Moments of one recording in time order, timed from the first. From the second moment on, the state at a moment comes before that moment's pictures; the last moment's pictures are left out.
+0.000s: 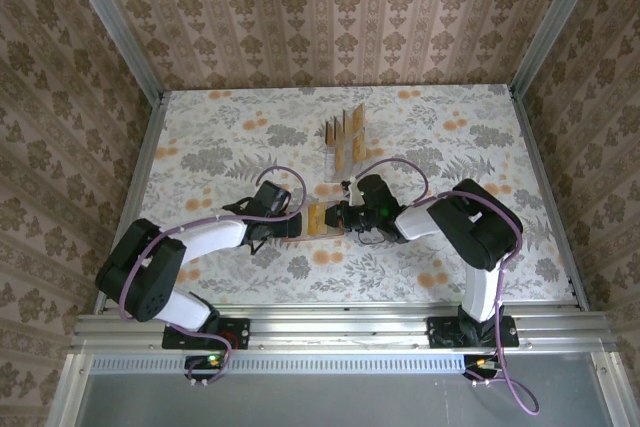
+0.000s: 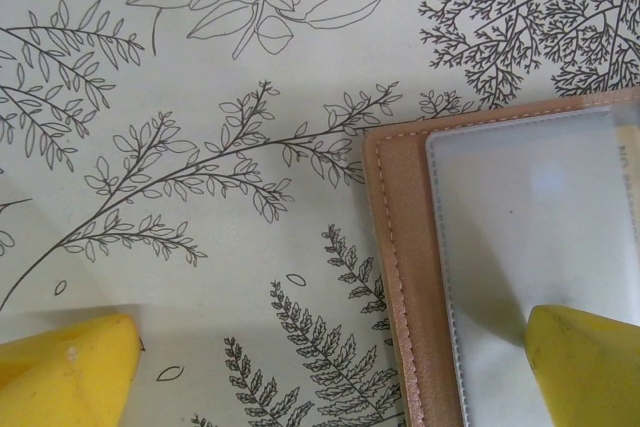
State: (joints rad) left arm -0.65 1.47 0.65 -0.26 -0.17 -0.50; right arm 0.61 1.88 0.72 0.54 -0.53 0.87
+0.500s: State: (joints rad) left arm -0.65 1.47 0.65 -0.26 -0.17 -0.50; right arm 0.62 1.91 0.72 0.56 -0.55 0.87
